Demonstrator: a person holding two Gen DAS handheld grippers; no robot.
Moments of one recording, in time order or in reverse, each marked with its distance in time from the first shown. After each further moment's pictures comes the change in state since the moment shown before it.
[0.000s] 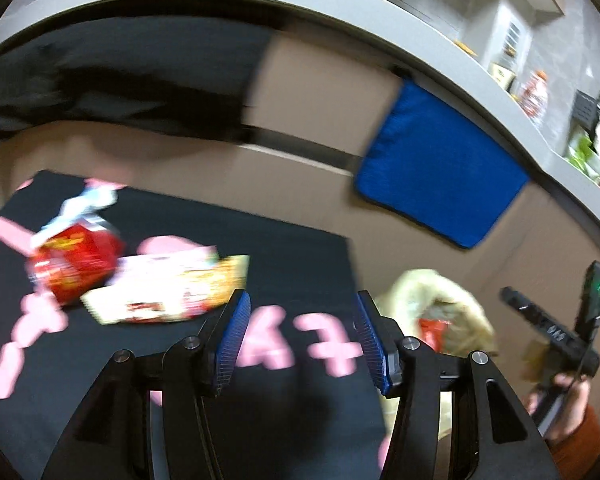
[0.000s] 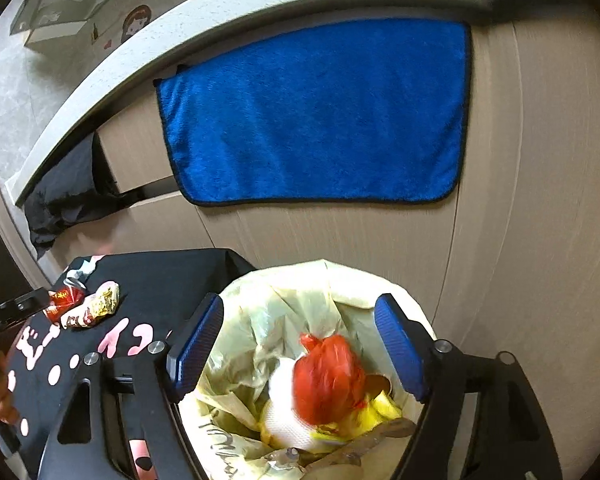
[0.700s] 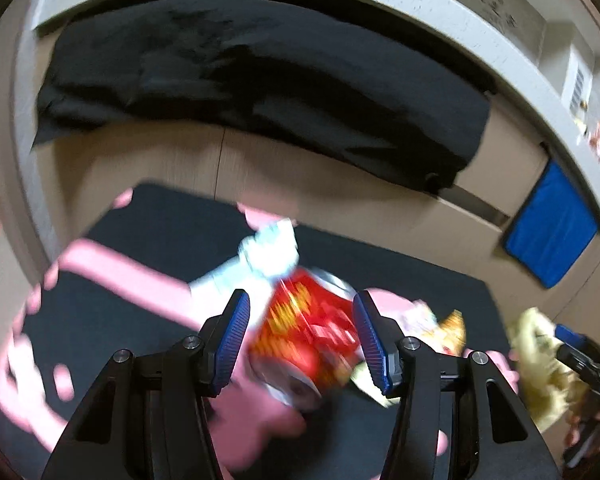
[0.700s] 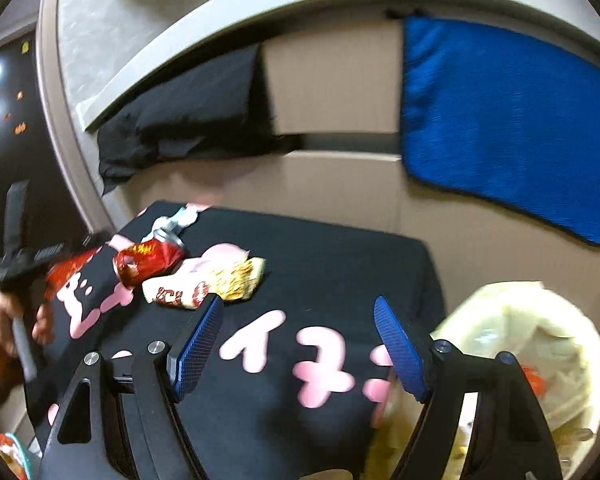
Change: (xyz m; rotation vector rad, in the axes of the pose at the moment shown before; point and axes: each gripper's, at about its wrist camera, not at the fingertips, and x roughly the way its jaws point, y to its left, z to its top) left arm 0.001 0.208 0.052 -0.025 -0.051 0.132; right arm 0.054 0.193 -0.016 -0.226 0.091 0.235
